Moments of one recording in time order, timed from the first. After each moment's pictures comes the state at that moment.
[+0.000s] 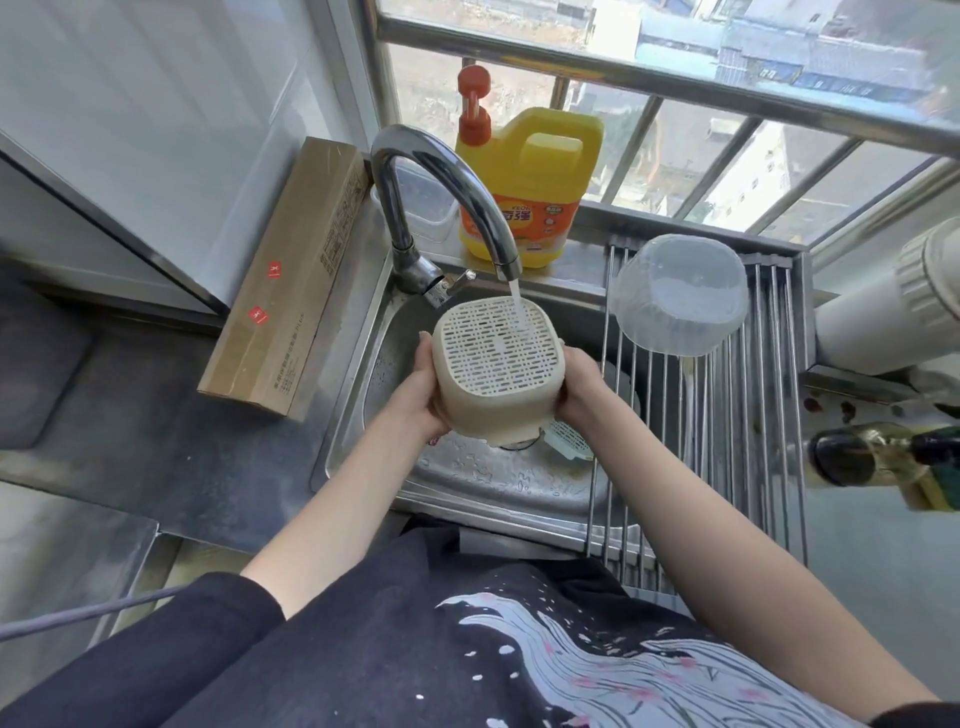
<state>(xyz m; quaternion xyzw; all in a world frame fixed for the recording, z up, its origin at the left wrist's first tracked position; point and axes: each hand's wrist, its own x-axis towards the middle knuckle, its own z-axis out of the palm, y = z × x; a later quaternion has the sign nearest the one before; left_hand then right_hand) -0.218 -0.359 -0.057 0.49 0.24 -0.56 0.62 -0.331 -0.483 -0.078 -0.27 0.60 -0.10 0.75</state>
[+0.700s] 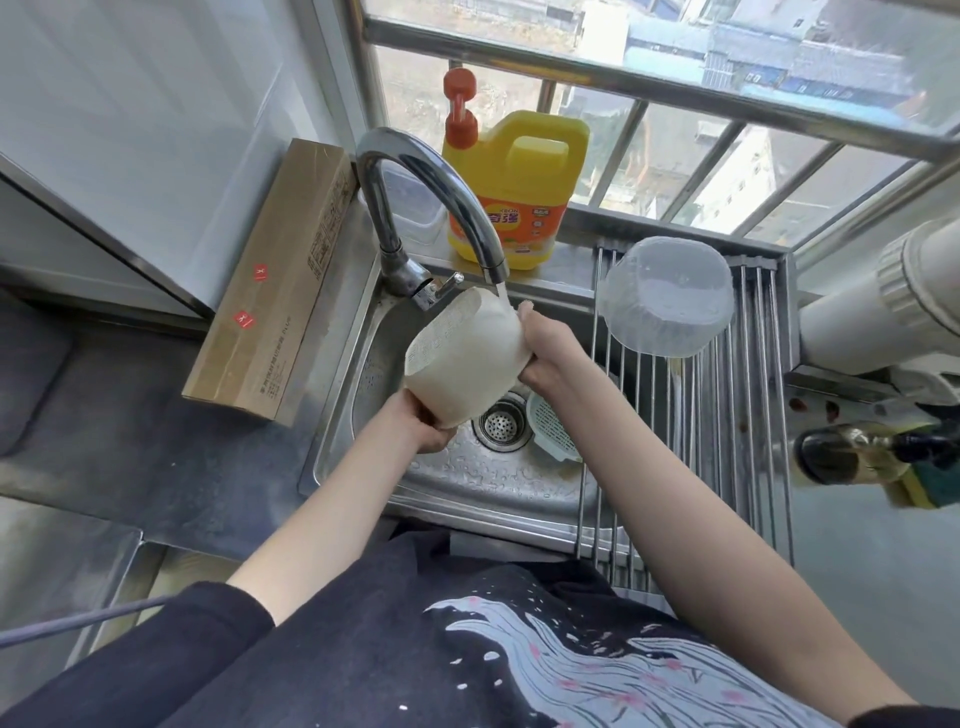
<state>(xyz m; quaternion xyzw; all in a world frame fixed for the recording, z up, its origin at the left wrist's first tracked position) -0.214 -0.352 -0.080 0.51 0.36 -0.56 0.55 -0.288 -0.490 -0.050 -0.29 0.57 -0.13 0.76</state>
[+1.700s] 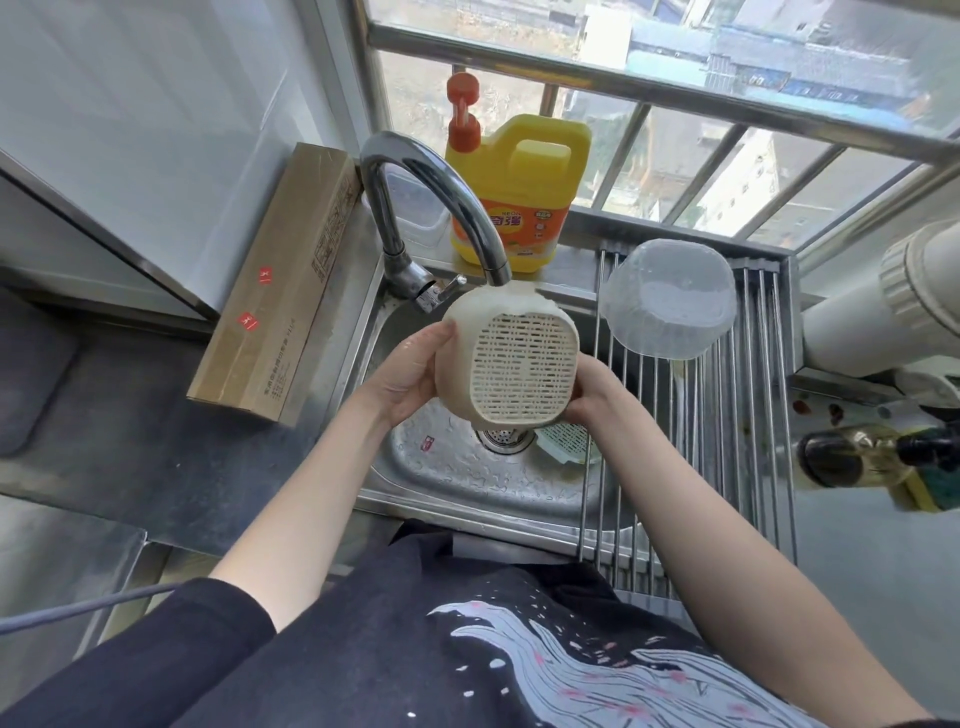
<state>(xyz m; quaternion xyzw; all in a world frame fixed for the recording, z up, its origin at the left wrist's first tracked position) -0.189 -0.361 -0.057 0.53 -0.12 -0.60 0.59 -0.346 -0.496 -0.060 -0.21 0.59 -0.02 0.78</state>
